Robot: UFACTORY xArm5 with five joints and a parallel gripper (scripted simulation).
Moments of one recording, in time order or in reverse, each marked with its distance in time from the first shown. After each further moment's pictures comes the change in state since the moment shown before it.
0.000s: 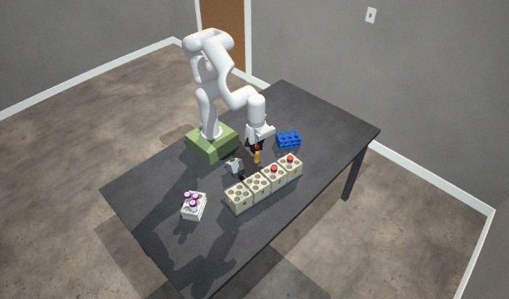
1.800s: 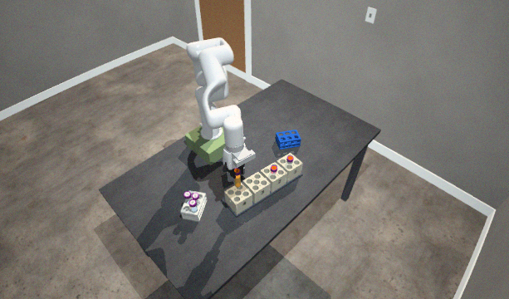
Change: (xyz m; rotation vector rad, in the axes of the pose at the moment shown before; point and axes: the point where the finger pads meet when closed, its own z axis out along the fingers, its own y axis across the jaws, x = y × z) arm 0.065 0.159 -0.001 0.002 0.004 -0.001
